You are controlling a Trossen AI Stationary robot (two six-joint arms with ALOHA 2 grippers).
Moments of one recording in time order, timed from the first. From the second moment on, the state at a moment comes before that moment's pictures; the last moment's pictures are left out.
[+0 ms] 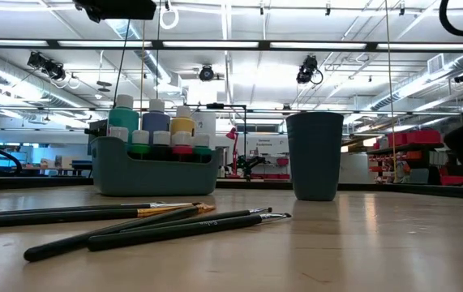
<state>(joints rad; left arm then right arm) -0.44 0.92 0.68 -0.04 -0.90 -0.03 0.39 0.68 0.02 0.15 -0.47 0.28</state>
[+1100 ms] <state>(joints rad) -0.44 0.92 0.68 0.02 -0.90 0.04 0.39 0.69 0.01 0.39 0.18 0.22</state>
